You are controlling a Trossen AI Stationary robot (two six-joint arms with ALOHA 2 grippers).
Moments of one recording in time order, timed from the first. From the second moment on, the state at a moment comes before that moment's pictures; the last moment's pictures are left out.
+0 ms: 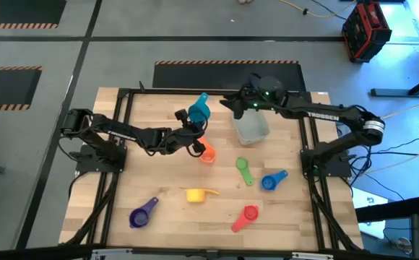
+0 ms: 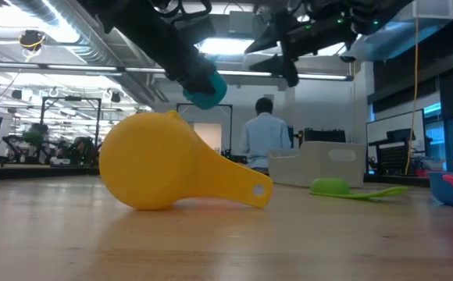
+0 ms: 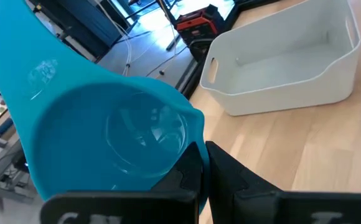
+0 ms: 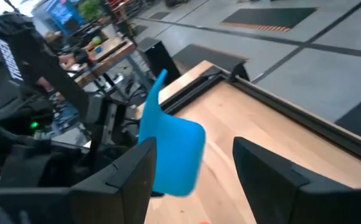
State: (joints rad) left arm -0.02 1.53 0.88 0.18 -0.81 0.21; right arm -0.46 1.42 0.99 0.19 -0.23 0.46
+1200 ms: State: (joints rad) left arm -0.02 1.53 0.88 0.25 -0.75 0.21; right arm -0.40 1.66 1.05 0.53 -0.34 0.54
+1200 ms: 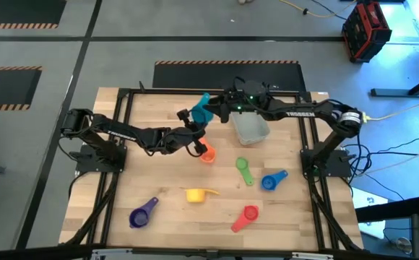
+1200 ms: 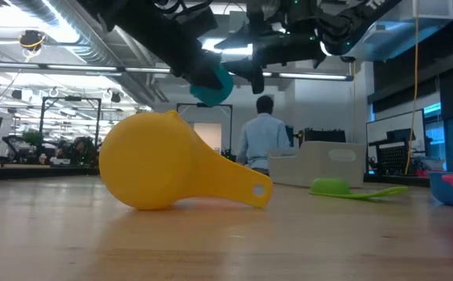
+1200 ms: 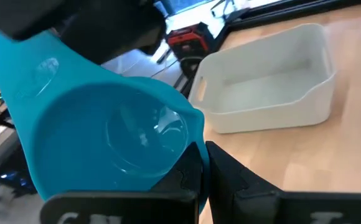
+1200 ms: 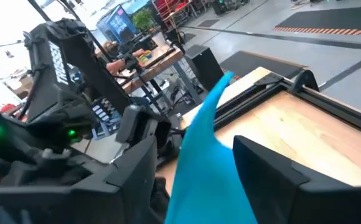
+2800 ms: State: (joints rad) left arm -0.01 1.53 0.88 0.24 -0.74 0.22; right arm -0.40 1.66 1.05 0.58 -0.35 0.52
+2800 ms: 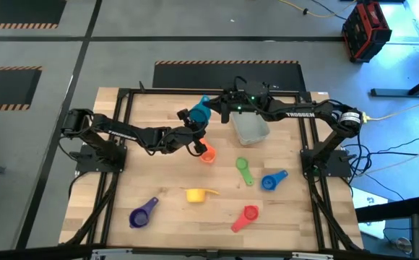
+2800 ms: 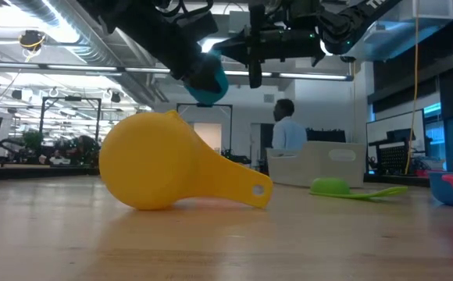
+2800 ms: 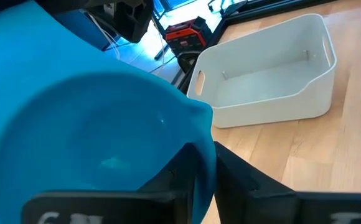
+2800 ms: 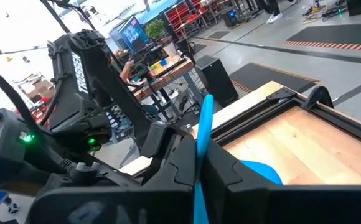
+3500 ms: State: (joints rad) left arm -0.01 1.53 0.88 0.24 -0.73 0.15; right arm -0.45 1.66 1.05 0.57 -0.33 0.47
